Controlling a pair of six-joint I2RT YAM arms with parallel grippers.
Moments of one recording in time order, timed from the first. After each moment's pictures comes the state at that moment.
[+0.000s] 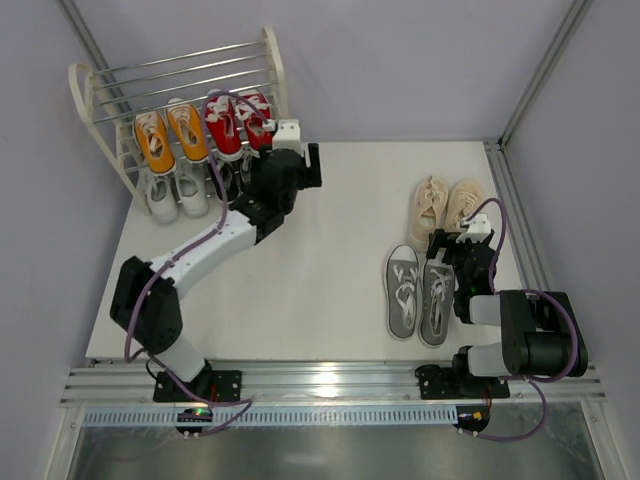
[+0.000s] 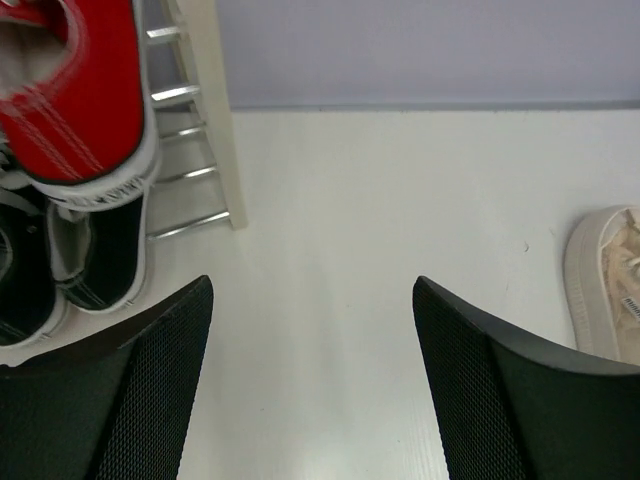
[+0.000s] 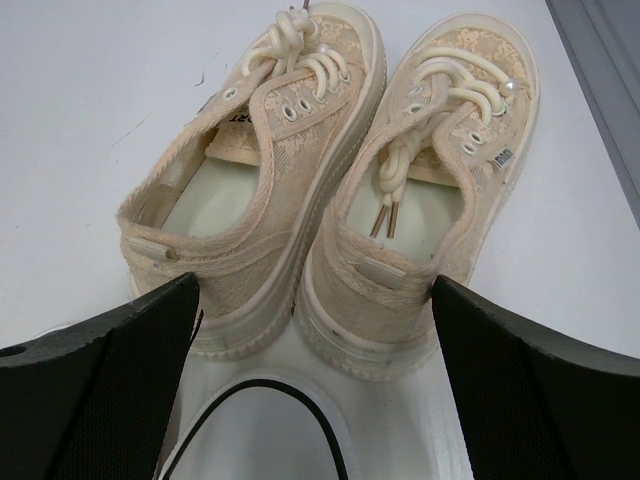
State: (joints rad) left arm -0.63 1.58 1.34 0.02 -0.47 -0.24; right arm -0.05 1.38 0.19 1.03 -0.05 0.00
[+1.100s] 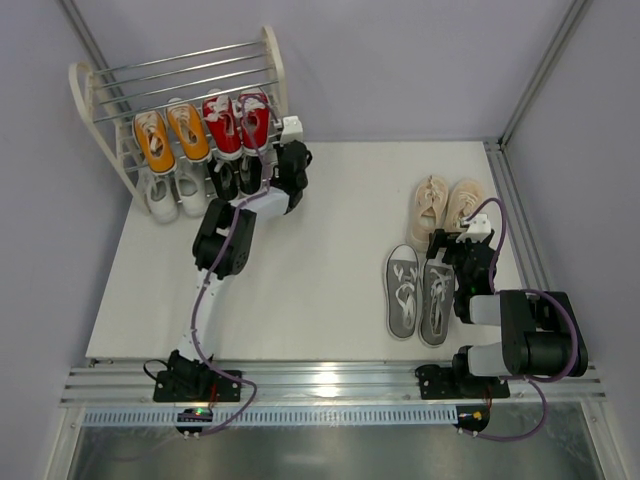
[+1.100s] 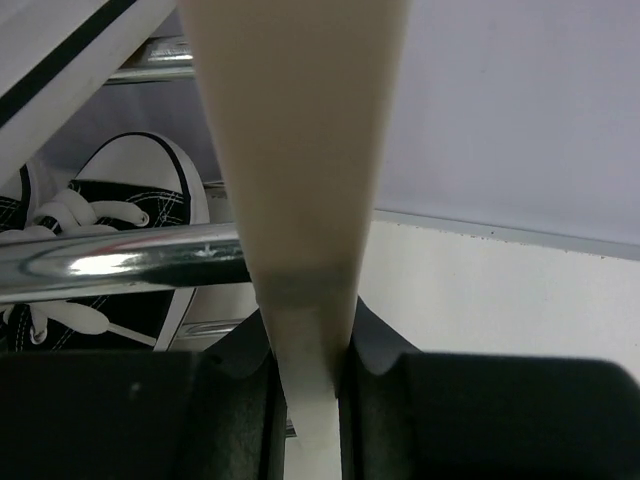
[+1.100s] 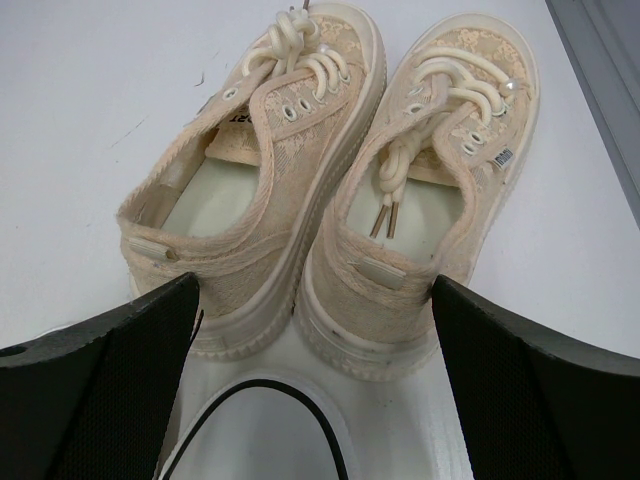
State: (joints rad) left arm -0.45 2.42 1.80 0.55 -0.62 -0.07; right arm -0.05 1.38 0.19 1.03 -0.05 0.00
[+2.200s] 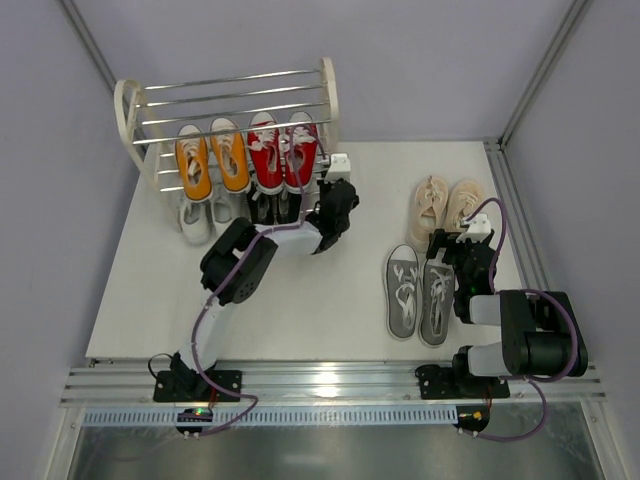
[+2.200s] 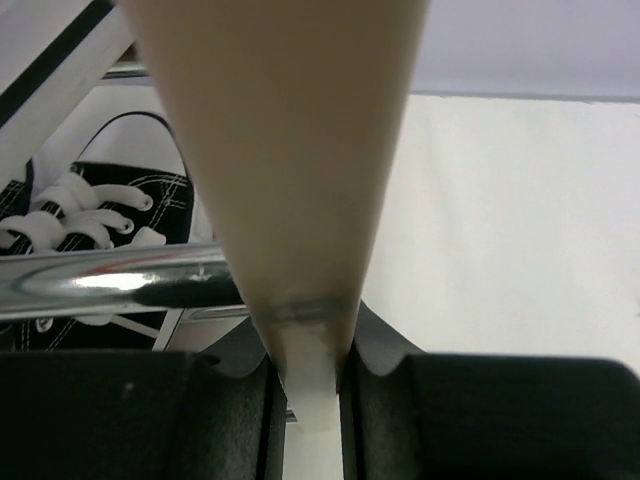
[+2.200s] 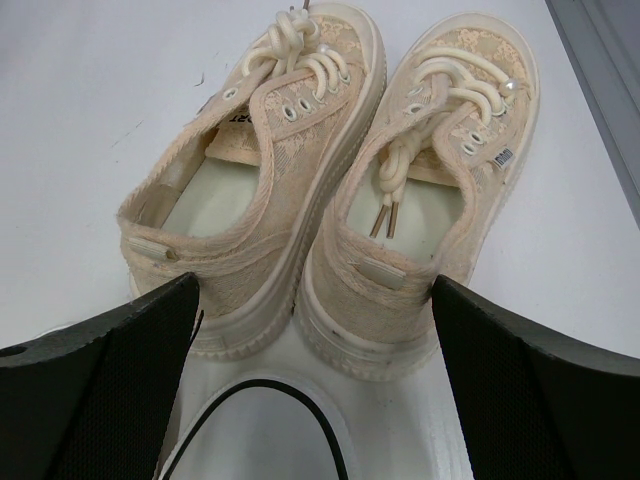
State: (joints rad) left arm -0.74 2.21 1.45 0.61 -0.80 -0.13; right arm -0.05 1.38 0.19 1.03 -0.05 0.00
